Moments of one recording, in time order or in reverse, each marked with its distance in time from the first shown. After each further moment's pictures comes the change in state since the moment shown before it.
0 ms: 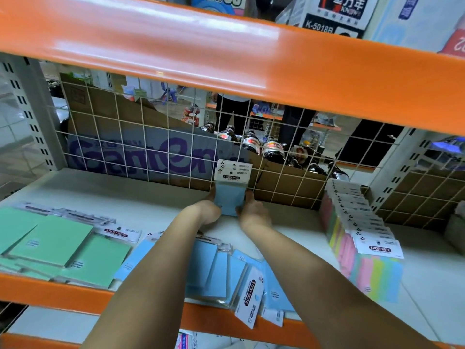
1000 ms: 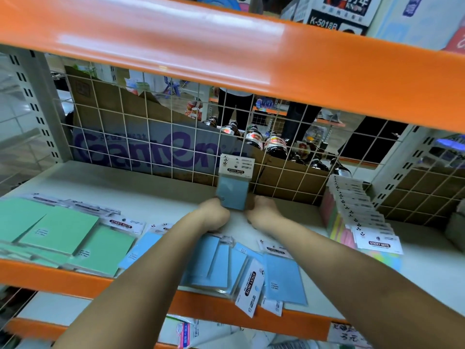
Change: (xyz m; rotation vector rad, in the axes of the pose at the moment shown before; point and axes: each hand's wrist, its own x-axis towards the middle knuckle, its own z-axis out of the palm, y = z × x) left_hand -0.025 0.001 0.013 -0.153 0.053 0.027; right_hand -0.028 0.013 -0.030 0.122 -0.147 -0.076
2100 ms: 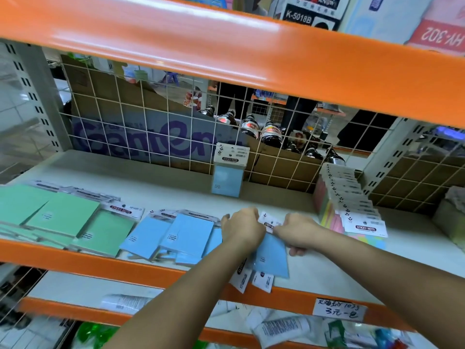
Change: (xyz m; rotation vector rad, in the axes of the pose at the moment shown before) left_hand -0.056 0.046 0.071 0.024 0.134 0.081; right_hand -0.067 0.059 -0.046 -0.189 -0.184 0.260
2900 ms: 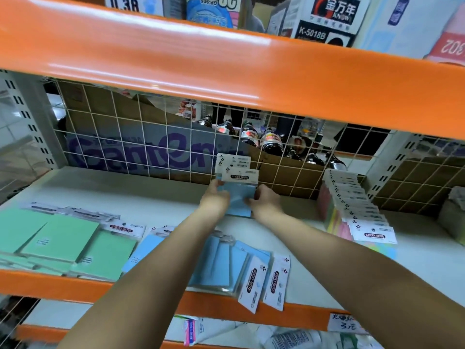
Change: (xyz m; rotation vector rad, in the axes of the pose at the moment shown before) left_hand 0.074 -0.033 -0.061 -0.593 0.093 -0.177; right_hand 0.052 -0.084 0.014 0.497 0.318 -0.227
